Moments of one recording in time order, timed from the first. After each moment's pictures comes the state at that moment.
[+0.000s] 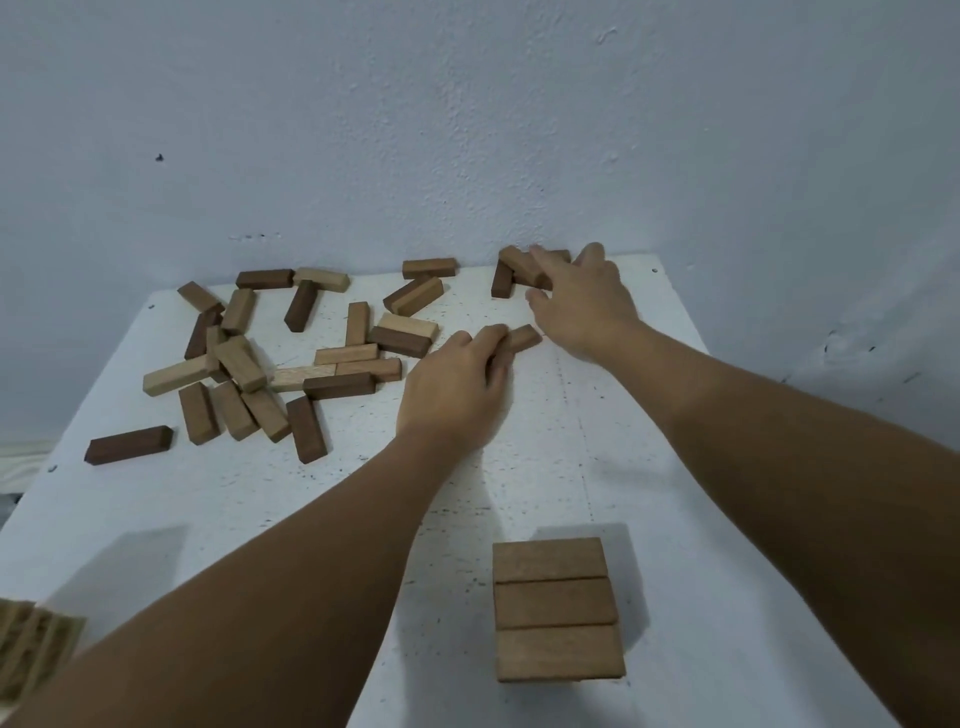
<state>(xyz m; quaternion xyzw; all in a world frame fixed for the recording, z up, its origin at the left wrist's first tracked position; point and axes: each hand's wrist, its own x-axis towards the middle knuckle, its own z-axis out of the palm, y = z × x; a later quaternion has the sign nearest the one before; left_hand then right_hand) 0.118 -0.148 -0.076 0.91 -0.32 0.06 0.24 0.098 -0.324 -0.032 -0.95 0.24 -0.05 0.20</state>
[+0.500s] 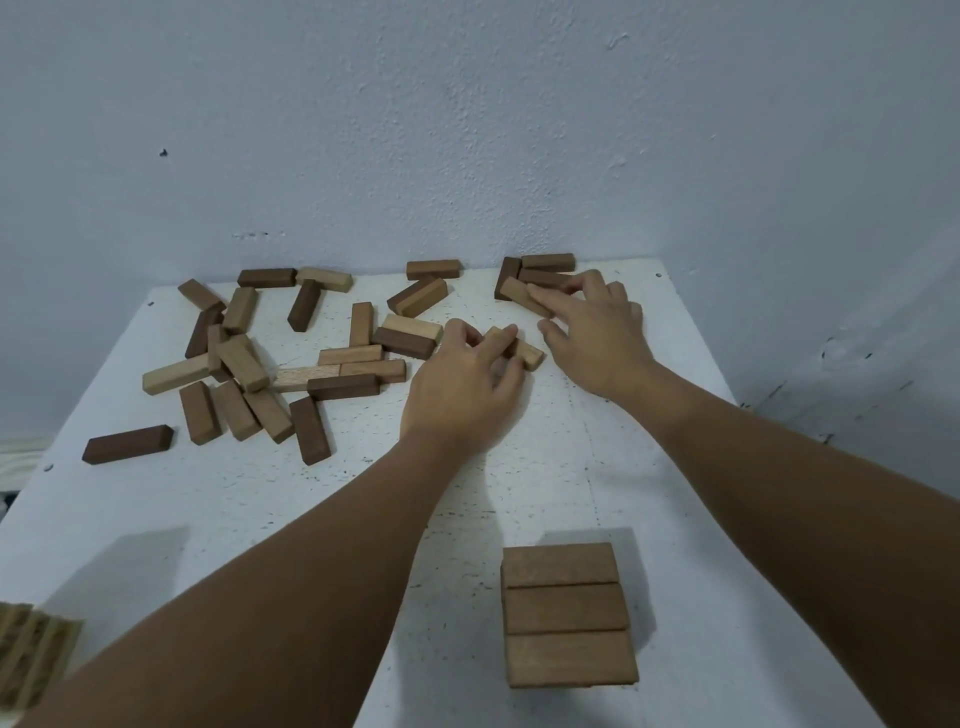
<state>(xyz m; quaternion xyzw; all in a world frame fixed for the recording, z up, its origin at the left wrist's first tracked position) 0.116 -0.144 -0.071 0.91 -0.31 0.02 0.29 0.076 -0.324 -0.062 -0.96 0.18 -0.12 0.15</state>
